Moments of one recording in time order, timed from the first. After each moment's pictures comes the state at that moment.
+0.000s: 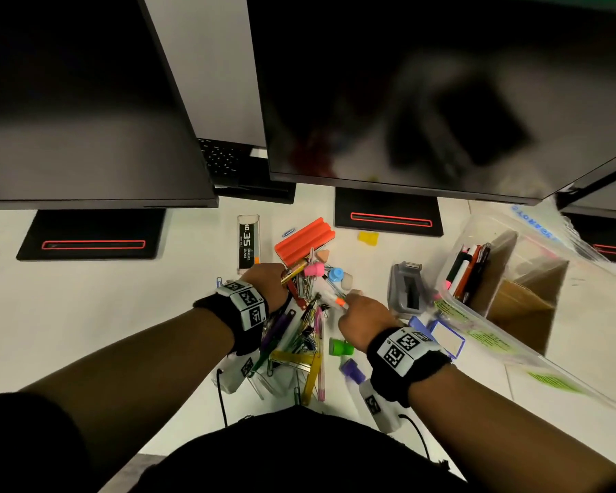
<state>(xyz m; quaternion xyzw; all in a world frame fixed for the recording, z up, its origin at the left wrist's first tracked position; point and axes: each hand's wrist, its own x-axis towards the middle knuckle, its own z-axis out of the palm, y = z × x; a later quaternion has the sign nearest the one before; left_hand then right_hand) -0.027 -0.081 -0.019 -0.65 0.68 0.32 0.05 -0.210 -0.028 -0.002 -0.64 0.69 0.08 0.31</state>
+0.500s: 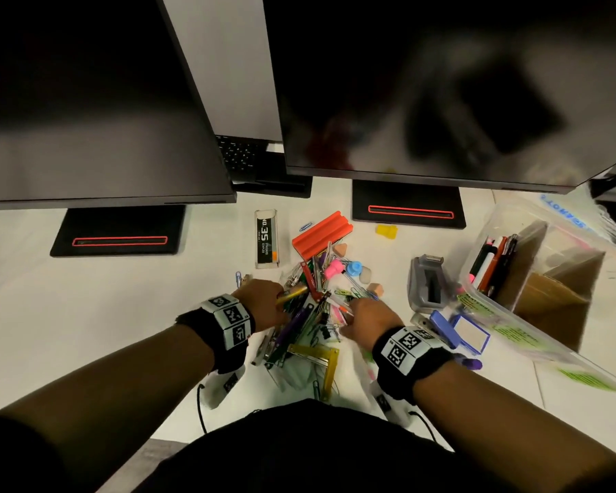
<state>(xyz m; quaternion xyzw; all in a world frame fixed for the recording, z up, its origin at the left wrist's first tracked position) 0.007 -0.049 -0.012 -0.59 0.73 0.31 0.16 -0.199 -0.024 -0.028 -0.69 0.65 0.13 0.30</state>
